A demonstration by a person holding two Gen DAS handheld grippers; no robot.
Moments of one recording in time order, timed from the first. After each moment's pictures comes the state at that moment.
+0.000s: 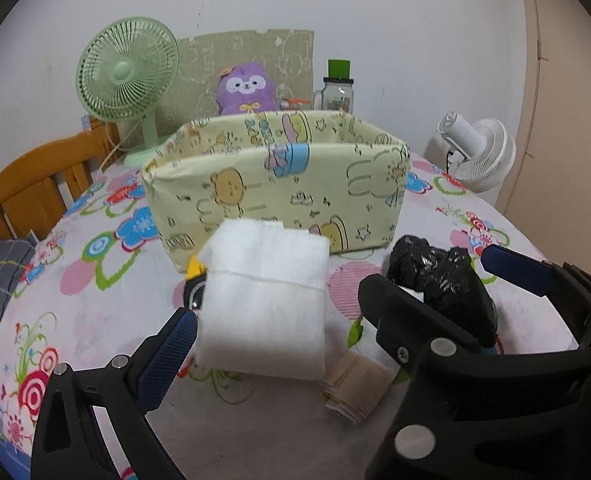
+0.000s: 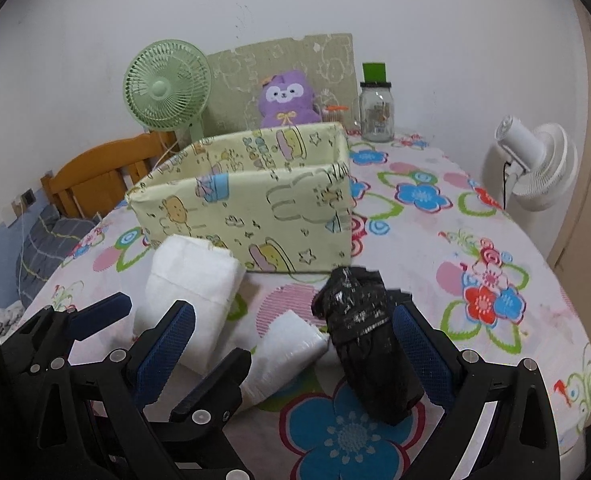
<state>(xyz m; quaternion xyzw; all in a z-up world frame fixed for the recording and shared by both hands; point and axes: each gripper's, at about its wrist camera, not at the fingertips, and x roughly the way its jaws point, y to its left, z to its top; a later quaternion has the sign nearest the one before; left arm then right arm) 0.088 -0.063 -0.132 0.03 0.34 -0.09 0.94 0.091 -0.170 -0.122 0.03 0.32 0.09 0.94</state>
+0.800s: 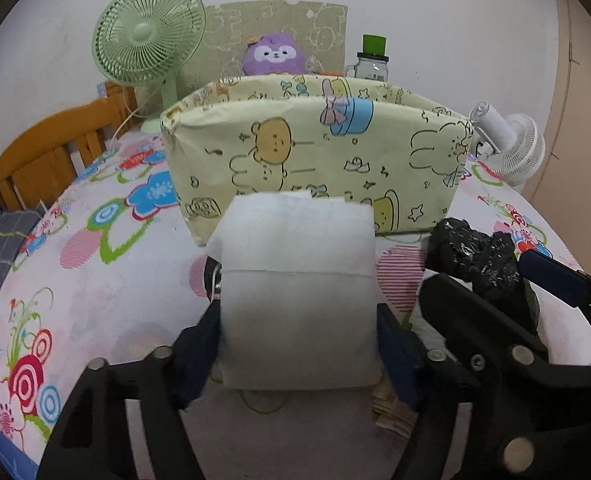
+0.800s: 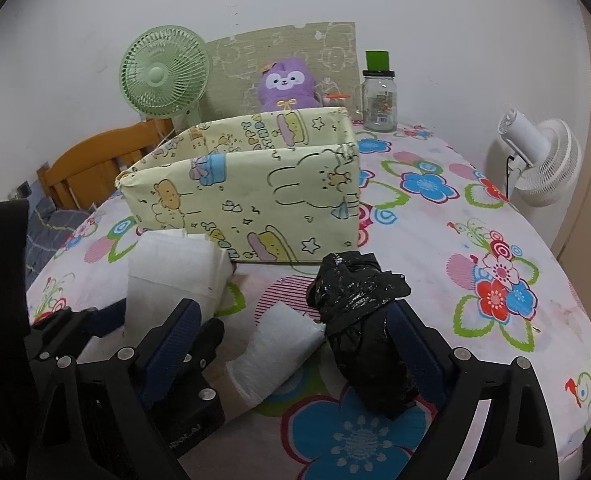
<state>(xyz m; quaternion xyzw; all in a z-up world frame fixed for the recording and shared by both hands) 0.110 -0.044 -0.153 0.01 0.38 -0.05 0.93 0.100 -0.161 -0.131 0.02 0.33 0.09 0.94</state>
